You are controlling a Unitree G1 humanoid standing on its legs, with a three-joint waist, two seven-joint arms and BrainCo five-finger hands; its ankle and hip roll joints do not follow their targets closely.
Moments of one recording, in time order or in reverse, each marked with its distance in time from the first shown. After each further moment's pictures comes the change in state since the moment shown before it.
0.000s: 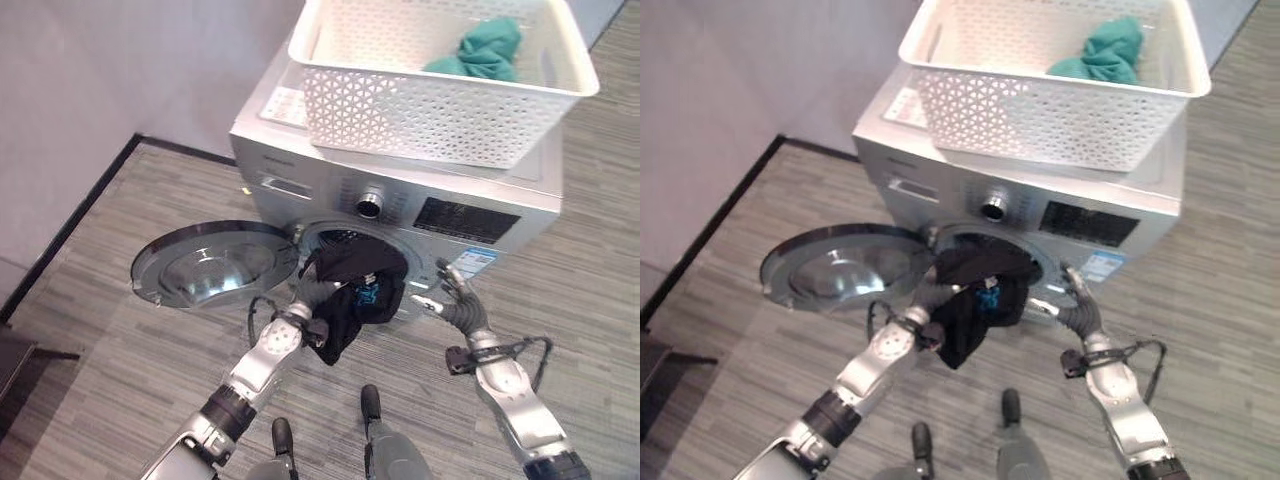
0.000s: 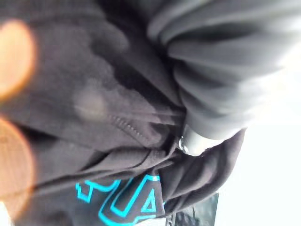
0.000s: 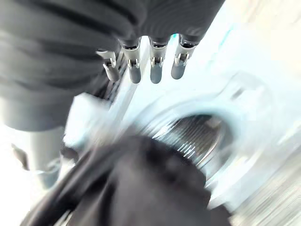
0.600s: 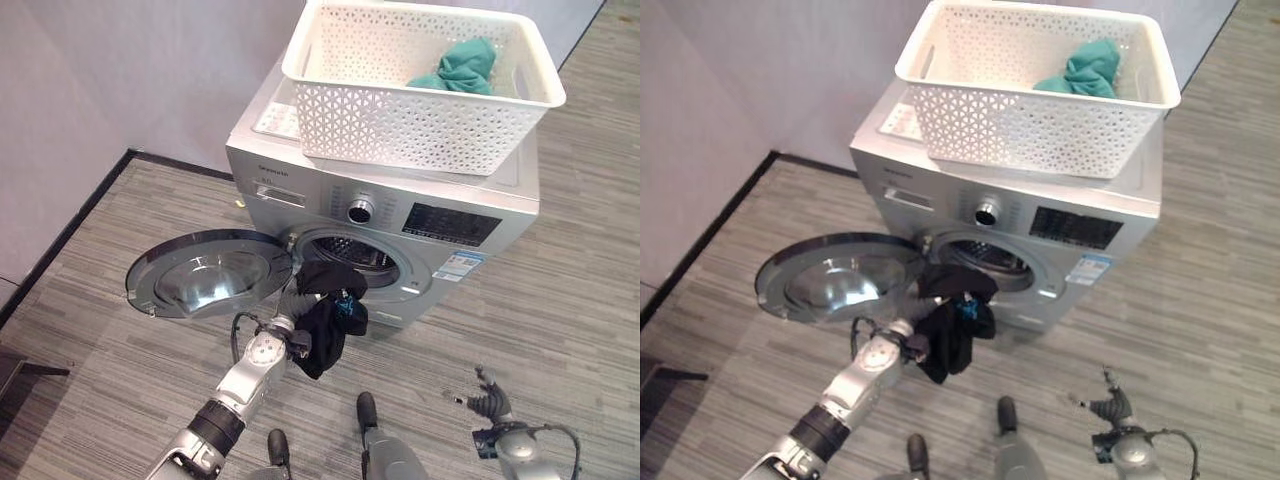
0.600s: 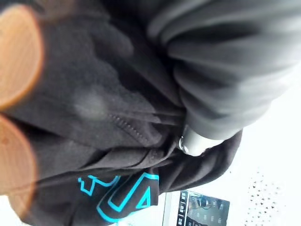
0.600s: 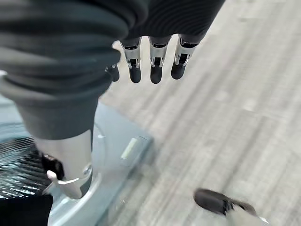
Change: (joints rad) left arm 0.093 0.025 0.028 0.021 -0.006 -0.002 -0.019; right arm 0.052 0.124 -0.022 0.634 -0.055 0.026 0.009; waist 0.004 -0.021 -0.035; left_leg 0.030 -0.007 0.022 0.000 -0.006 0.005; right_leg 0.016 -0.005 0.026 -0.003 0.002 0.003
